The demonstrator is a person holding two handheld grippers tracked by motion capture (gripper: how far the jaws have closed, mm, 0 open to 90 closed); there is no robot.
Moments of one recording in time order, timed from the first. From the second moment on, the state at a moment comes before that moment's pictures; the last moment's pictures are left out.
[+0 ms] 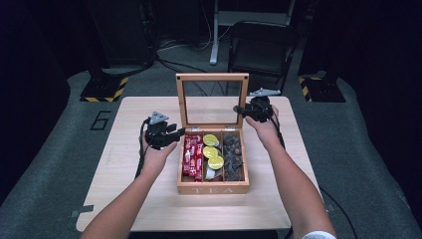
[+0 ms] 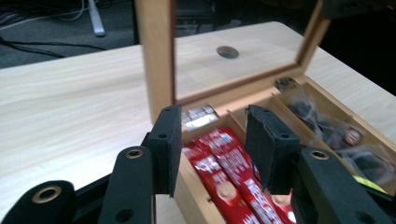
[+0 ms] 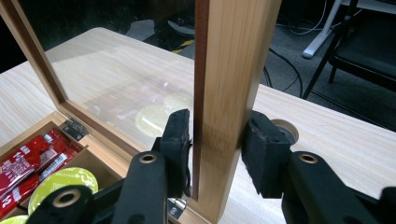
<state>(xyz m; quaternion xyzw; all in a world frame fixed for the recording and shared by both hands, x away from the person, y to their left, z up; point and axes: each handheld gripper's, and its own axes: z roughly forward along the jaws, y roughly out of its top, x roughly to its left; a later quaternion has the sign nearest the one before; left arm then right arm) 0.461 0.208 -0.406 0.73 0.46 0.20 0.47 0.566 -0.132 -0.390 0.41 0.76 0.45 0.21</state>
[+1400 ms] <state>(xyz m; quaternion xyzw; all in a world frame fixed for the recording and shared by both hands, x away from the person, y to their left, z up) 0.432 0.158 -0.465 0.76 0.49 0.18 0.39 0.583 -0.126 -0.397 0.43 0.76 0.45 0.21</state>
